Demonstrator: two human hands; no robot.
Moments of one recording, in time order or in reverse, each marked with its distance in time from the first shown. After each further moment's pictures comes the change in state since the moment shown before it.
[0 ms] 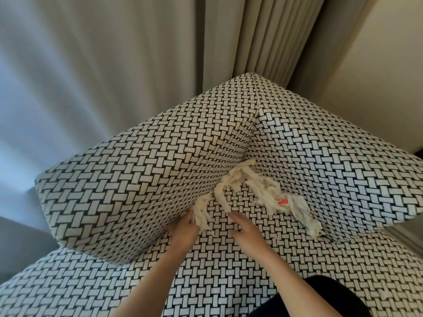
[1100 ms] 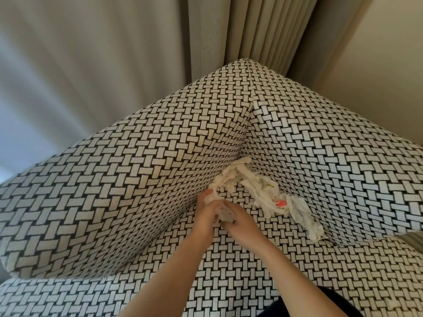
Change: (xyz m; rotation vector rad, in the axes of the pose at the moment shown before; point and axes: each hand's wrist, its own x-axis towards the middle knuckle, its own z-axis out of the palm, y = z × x) left_hand 0.023 0.052 0.058 -0.821 -0.169 0.030; right_hand 0.033 -0.010 -0.018 -0.029 0.028 -0.041
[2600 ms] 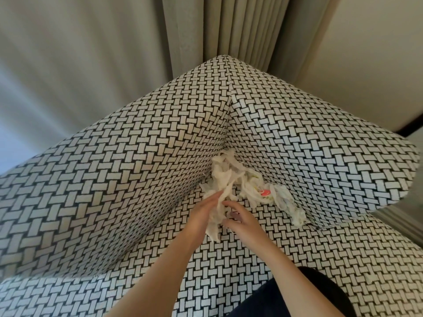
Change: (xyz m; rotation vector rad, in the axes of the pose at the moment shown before) left_hand -0.018 -0.009 0.002 0.312 -0.297 0.023; right_hand -0.034 0.026 -0.017 0.350 0.049 0.050
